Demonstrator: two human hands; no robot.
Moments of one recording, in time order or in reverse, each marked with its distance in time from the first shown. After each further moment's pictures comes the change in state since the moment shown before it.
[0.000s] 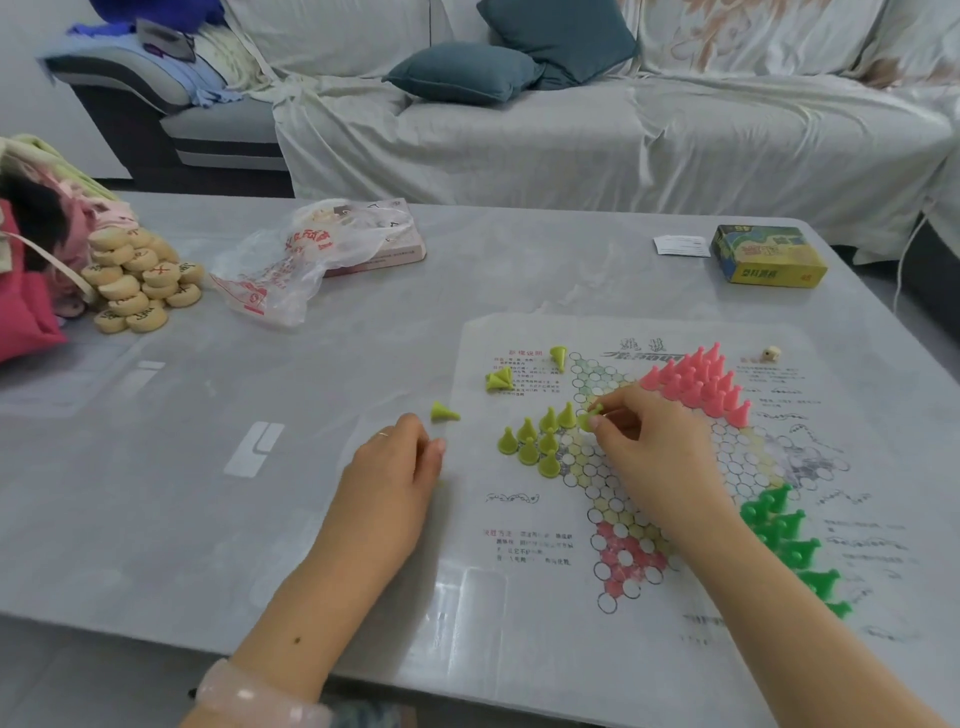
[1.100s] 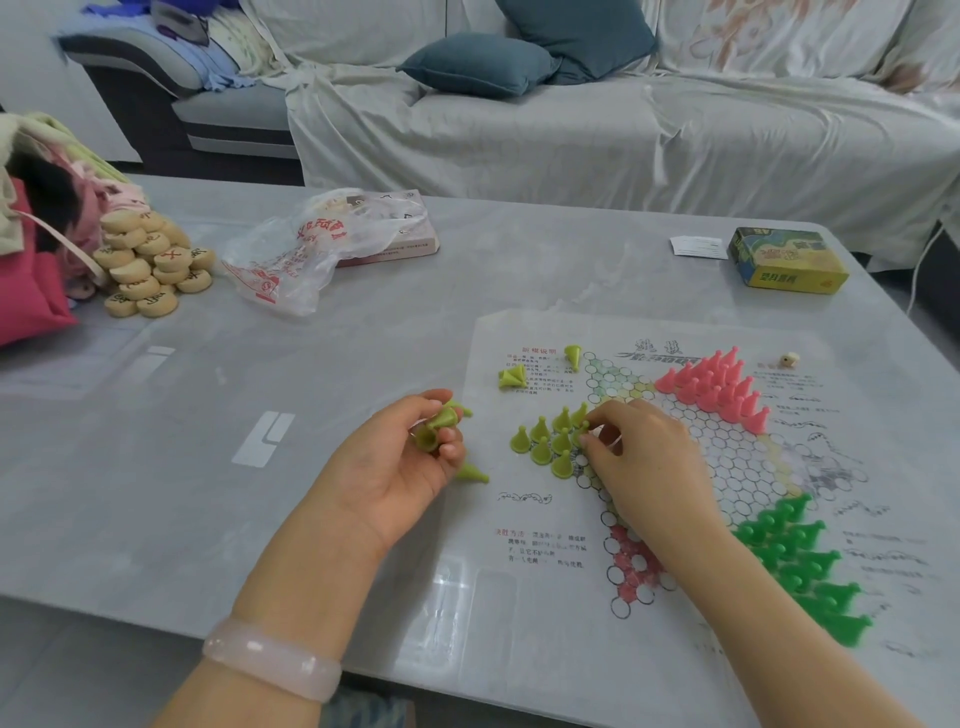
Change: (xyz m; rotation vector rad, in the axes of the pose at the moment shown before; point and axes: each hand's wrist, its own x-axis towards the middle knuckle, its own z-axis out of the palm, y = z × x) left_hand 0.021 0.027 -0.020 -1.527 -0.135 -0.809; right_hand -0.001 -0.003 0.016 -0.324 -0.065 -0.094
